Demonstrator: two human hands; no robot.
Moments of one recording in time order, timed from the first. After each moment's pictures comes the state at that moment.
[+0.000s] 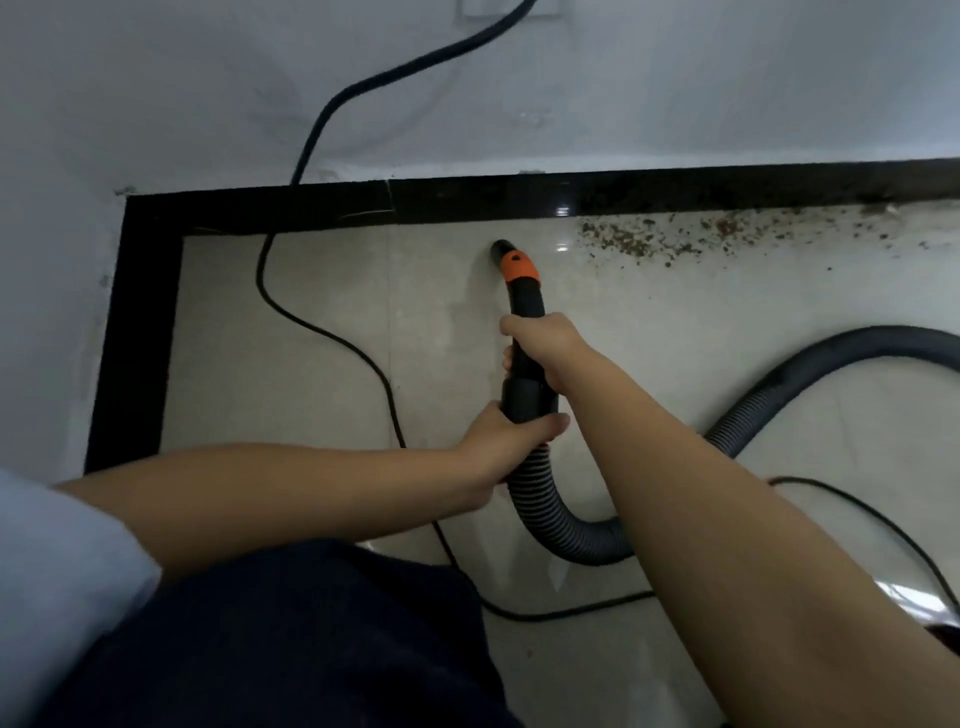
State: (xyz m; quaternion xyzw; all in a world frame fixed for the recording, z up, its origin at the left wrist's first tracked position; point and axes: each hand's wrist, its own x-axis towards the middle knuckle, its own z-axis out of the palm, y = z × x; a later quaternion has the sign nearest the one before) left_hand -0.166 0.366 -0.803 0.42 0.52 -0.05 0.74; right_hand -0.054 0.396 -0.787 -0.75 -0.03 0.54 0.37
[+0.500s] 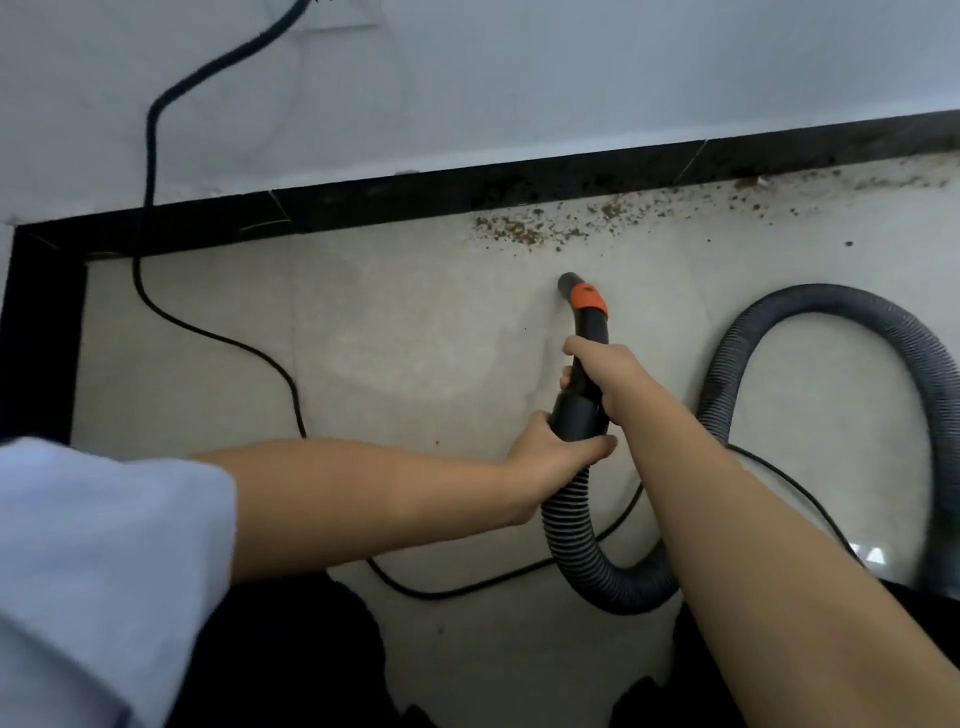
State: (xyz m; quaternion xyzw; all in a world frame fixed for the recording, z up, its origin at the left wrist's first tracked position) left_hand -0.065 0.234 -0.784 0.51 0.46 -0.12 0.71; right_hand 0.056 0.238 -0.779 -0.76 0.10 0.48 0.43
